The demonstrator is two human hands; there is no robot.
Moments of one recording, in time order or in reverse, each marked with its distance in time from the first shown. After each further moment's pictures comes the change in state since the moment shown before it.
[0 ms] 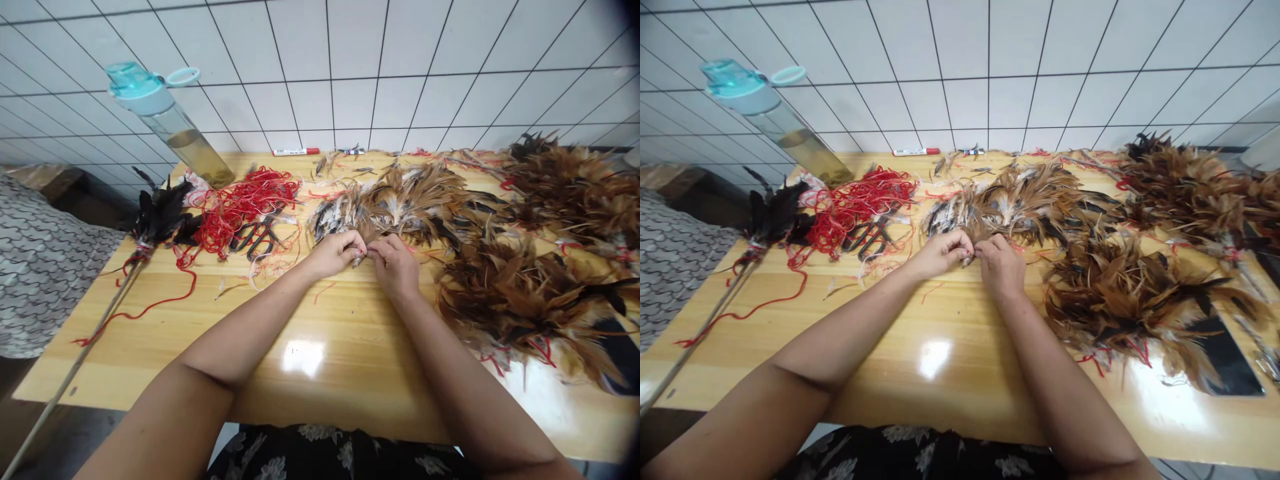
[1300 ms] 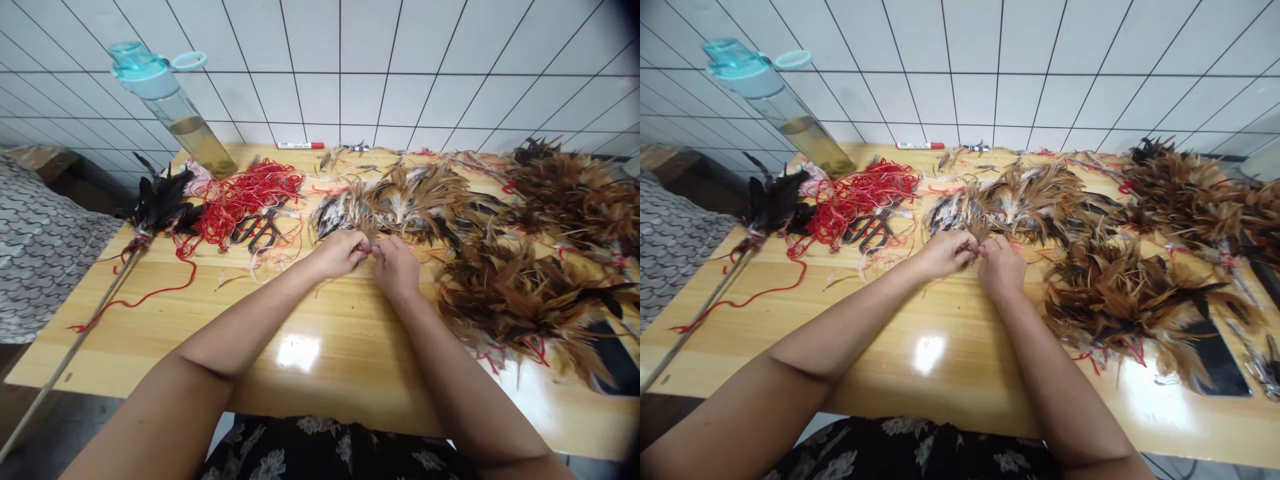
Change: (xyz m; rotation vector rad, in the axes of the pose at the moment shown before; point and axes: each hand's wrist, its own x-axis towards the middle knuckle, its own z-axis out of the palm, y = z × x) left_hand -0.001 0.007 0.005 0.487 0.028 0.101; right_hand -0.002 -0.012 -0.004 -0.253 -0.094 0.057
